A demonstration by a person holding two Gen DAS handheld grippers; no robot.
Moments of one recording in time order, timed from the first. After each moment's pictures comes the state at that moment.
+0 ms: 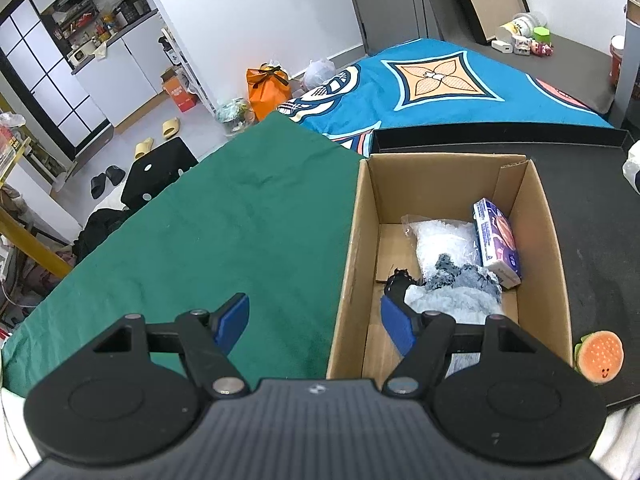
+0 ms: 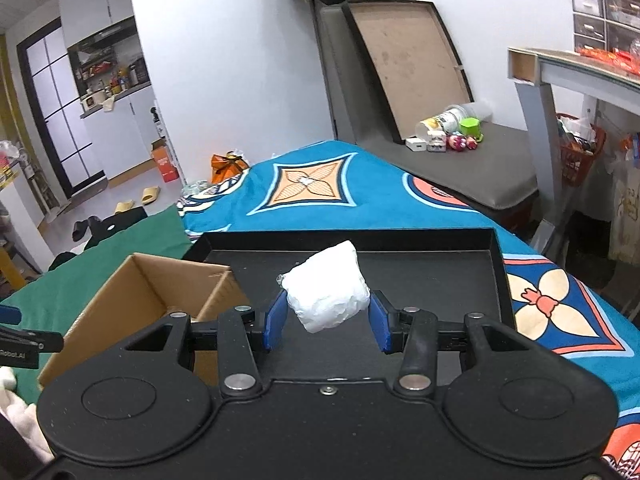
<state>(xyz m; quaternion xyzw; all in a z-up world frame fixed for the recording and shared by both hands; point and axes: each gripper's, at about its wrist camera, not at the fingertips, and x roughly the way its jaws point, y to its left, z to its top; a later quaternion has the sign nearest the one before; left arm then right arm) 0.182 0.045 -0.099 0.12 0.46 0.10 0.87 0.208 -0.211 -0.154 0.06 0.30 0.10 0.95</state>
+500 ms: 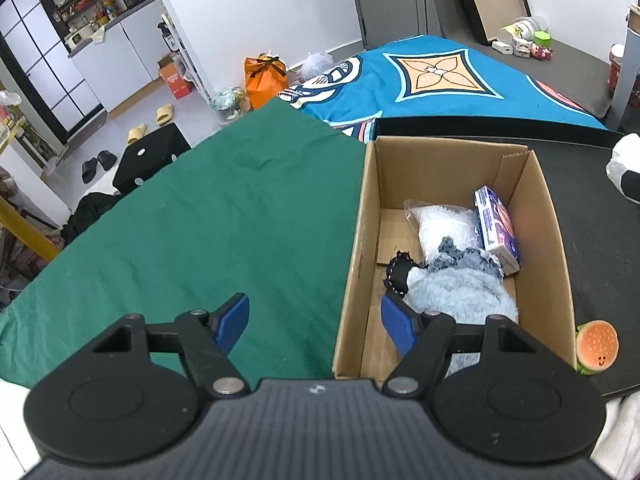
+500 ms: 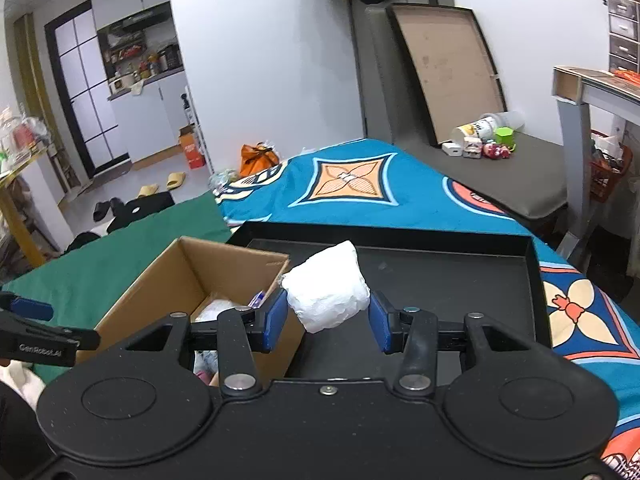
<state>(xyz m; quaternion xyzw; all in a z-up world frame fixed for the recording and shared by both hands) 0.173 0.060 -0.107 0.09 0.47 0.09 0.87 0.194 -0.177 -0.145 0.03 0.30 0.14 0.94</state>
